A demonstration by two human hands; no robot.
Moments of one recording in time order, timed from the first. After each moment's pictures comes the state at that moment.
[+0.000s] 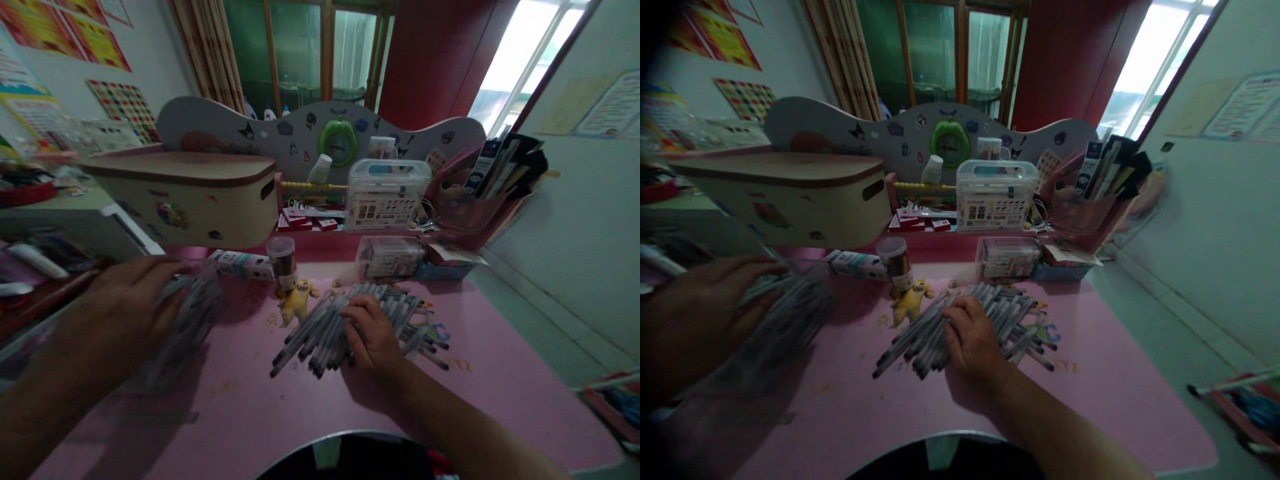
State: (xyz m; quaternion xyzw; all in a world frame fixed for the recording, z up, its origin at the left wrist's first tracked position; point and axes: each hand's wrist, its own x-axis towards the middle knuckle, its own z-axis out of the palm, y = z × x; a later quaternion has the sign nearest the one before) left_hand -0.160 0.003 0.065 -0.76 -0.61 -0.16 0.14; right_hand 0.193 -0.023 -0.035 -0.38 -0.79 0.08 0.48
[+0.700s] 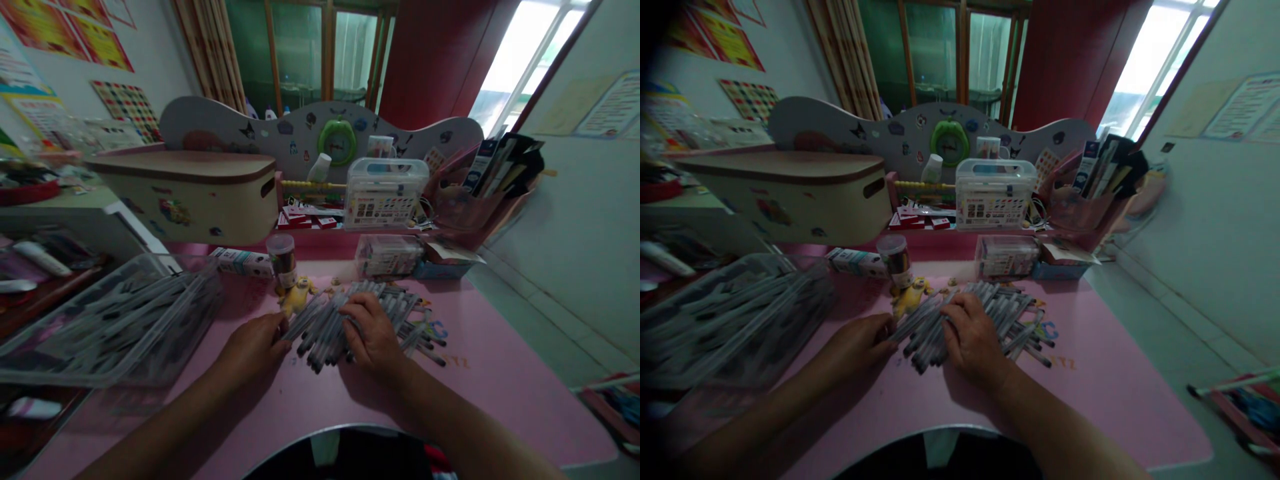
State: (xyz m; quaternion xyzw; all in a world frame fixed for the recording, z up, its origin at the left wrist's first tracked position) left_hand -0.044 -0.009 -0.013 -0.77 -0.60 -0.05 -0.20; right_hand 0.195 -0.025 -0.030 -0.37 -0.80 0.07 0.48
